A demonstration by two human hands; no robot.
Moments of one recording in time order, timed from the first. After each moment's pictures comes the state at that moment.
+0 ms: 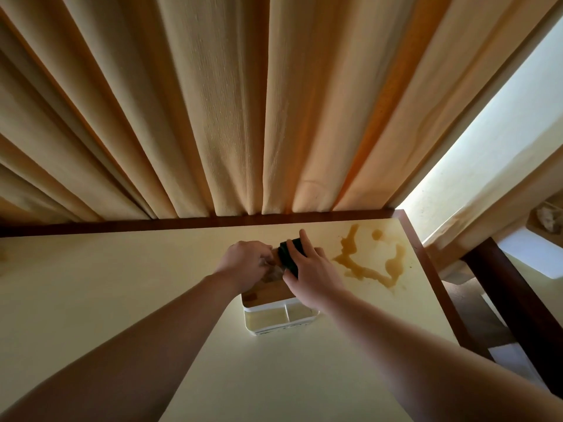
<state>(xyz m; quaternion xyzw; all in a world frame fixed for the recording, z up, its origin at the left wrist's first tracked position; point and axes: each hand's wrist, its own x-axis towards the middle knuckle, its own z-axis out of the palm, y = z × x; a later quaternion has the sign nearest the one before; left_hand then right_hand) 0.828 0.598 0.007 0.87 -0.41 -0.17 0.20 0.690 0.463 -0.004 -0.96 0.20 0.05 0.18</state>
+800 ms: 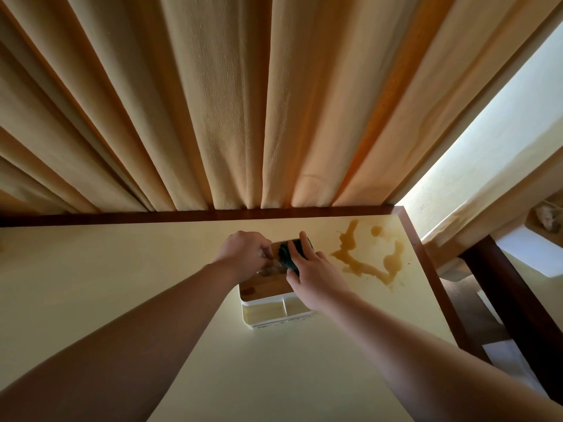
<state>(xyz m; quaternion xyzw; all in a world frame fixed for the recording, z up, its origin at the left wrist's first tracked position) 0.829 0.594 0.014 0.88 -0.39 -0.19 0.20 0.675 0.464 -0.002 -0.97 0.18 0.08 0.16</state>
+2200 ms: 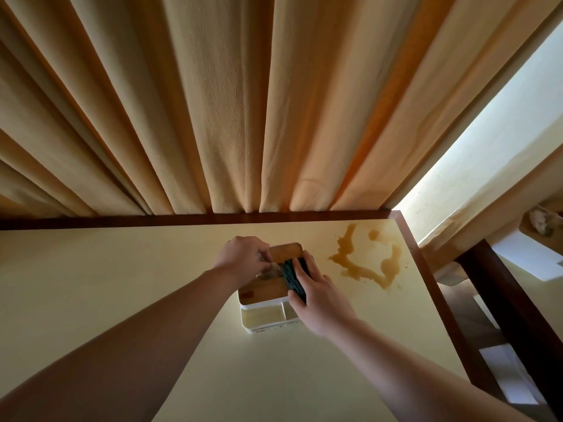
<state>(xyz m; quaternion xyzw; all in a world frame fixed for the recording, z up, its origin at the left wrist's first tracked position) 0.823 0.596 0.016 0.88 -0.39 -0.19 0.21 0.641 0.478 -0.013 -0.95 0.20 0.08 0.21</state>
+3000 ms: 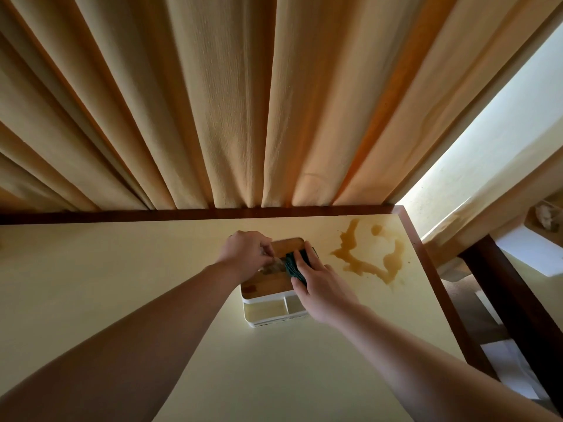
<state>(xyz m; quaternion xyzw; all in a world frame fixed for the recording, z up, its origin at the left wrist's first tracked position) 0.825 0.596 0.014 0.88 -0.37 -0.19 0.22 0.653 0.473 -0.002 -0.95 0.21 0.12 0.19</state>
